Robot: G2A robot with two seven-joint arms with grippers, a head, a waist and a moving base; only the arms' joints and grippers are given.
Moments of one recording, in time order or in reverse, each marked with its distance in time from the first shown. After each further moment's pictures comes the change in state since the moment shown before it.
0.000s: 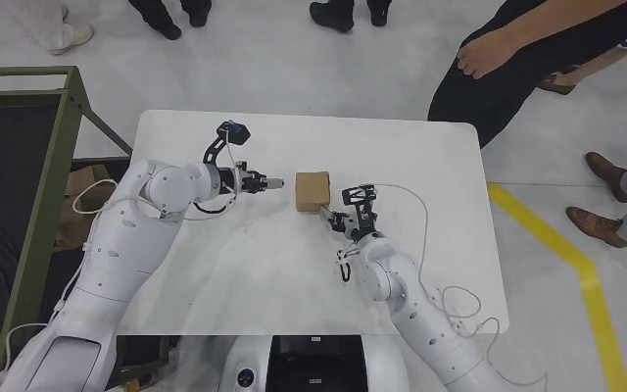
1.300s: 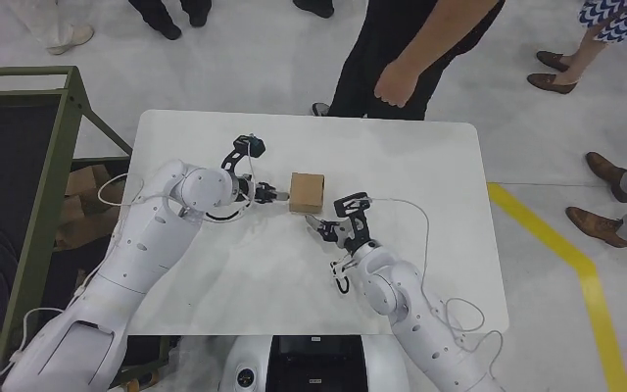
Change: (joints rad) left arm -0.083 -0.036 0.172 0.098 0.103 0.095 -0.049; right arm -0.072 0.006 0.011 -0.077 -0.022 -0.217 -0.066
